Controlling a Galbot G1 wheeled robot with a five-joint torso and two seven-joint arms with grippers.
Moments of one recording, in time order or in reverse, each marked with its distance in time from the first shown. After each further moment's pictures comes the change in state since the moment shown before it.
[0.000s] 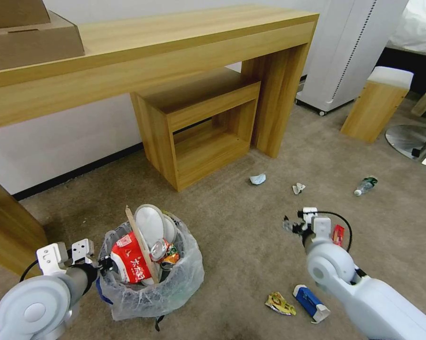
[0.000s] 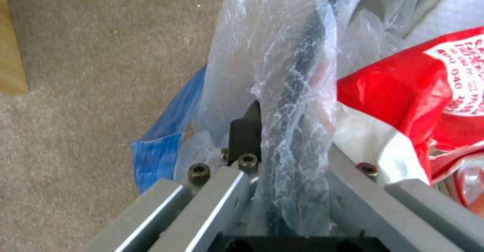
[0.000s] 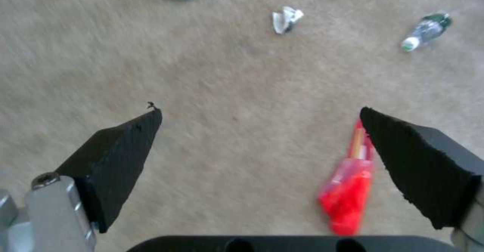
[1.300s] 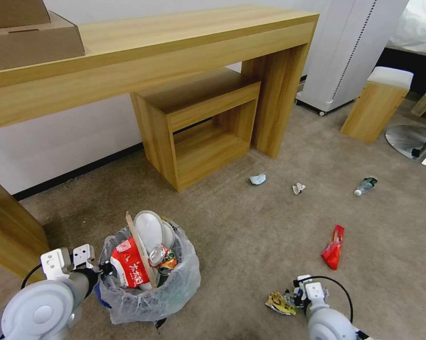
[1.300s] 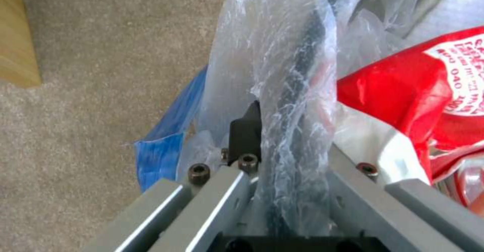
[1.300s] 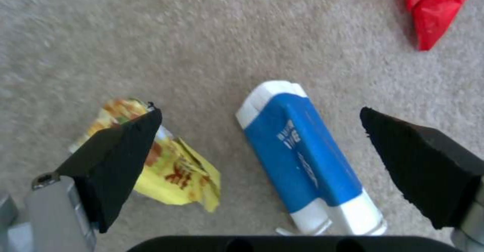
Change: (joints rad) left arm 0.010 -0.032 0.020 0.057 0.084 0.004 0.043; right arm -0.183 0.014 -0.192 -0.120 -0.006 0.011 0.029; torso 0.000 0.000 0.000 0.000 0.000
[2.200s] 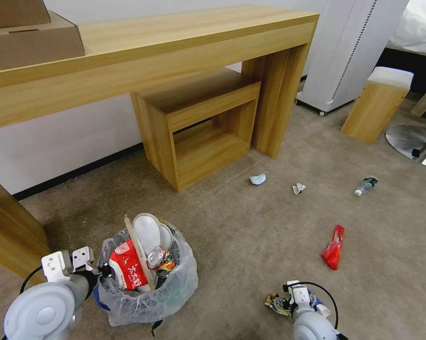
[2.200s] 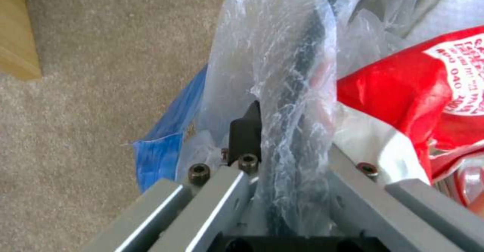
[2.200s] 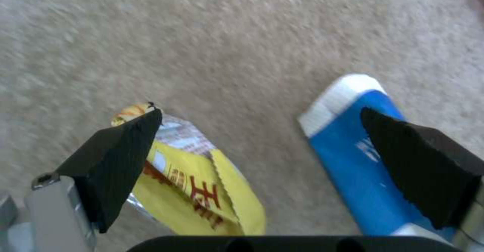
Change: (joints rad) left arm 0.007 -0.024 0.021 0.016 0.045 -0.004 0.013; right arm 0.051 0.140 -0.026 -0.163 -0.071 0.057 -0.078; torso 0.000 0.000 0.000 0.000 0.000
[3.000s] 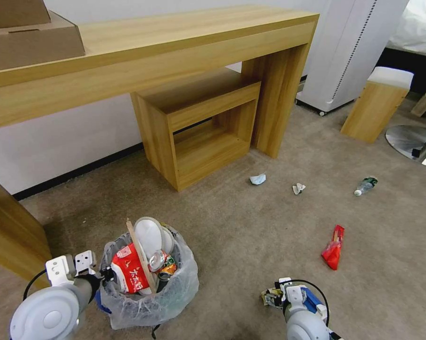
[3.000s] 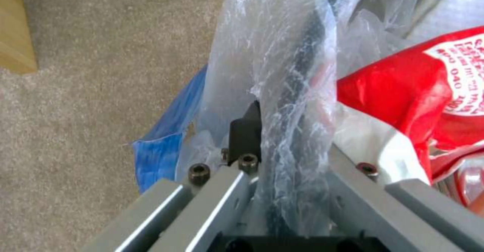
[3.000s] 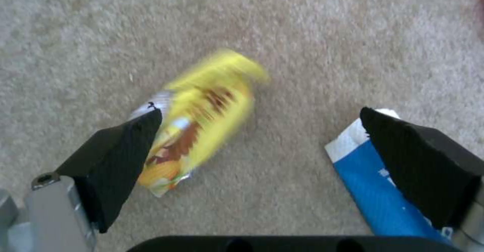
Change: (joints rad) left arm 0.002 -0.027 0.020 0.014 0.045 0.000 0.016; right arm -0.008 0.007 0.008 0.056 -0.018 0.005 -0.006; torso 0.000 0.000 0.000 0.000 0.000
